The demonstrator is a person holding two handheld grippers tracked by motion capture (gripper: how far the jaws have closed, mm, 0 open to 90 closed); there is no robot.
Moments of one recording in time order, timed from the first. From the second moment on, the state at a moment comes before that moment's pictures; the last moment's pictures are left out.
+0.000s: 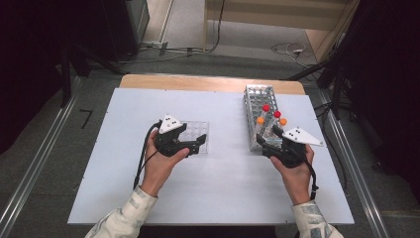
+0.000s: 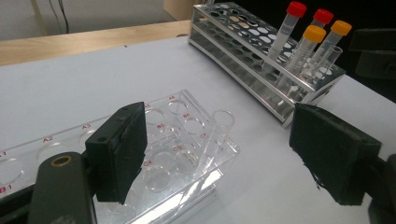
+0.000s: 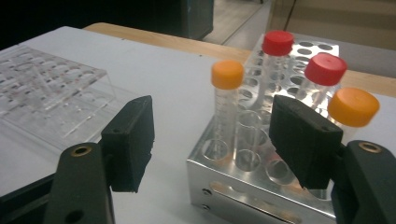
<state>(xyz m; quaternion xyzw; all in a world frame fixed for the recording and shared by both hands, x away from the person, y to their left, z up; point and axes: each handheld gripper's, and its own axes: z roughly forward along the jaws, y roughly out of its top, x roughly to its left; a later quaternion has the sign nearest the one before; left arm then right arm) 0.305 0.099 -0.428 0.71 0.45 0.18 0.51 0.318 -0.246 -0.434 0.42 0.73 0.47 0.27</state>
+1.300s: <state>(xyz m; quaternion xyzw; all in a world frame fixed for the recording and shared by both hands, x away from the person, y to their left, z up) 0.305 0.099 -0.430 0.71 0.45 0.18 0.51 0.341 -0.253 -0.464 0.43 0.73 0.45 0.29</state>
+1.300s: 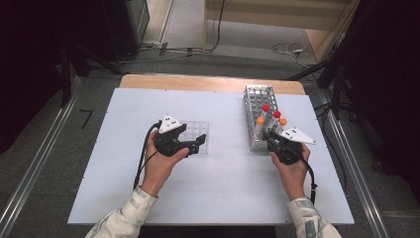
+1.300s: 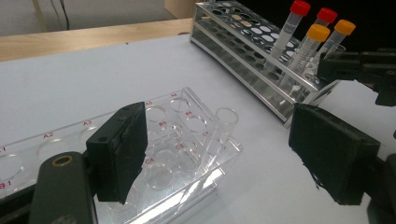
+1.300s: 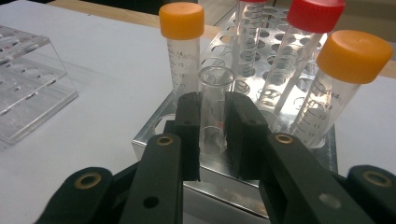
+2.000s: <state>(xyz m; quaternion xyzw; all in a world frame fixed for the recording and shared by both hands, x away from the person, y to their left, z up) 0.305 0.100 -0.430 0.71 0.45 0.18 0.51 0.330 -0.259 -0.436 0.42 0.70 0.49 0.30</state>
